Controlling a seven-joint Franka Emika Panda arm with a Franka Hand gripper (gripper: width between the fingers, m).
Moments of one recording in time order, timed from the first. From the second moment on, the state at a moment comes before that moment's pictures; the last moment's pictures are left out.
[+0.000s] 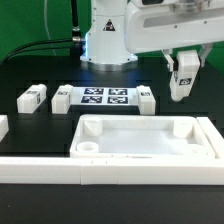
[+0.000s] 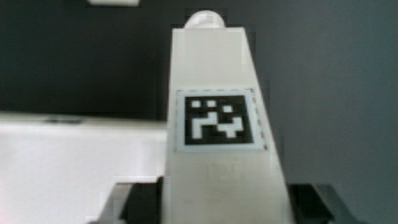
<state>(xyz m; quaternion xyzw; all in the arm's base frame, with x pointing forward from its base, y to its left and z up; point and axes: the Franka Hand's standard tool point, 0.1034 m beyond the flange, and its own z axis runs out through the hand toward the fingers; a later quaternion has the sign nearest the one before) 0.530 0.106 0.130 -1.00 -0.03 0.06 0.07</state>
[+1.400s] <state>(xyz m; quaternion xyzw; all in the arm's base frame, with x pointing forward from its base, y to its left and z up) 0.611 0.103 0.134 -0.98 -0.10 -0.15 0.05</state>
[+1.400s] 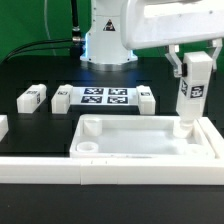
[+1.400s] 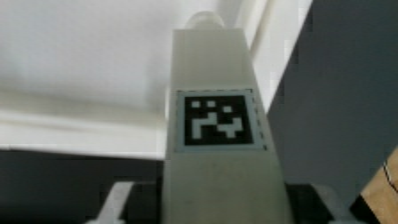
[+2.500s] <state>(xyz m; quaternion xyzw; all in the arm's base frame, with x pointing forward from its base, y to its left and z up) 0.655 0.100 0.131 -0.98 -0.13 -0.15 0.05</state>
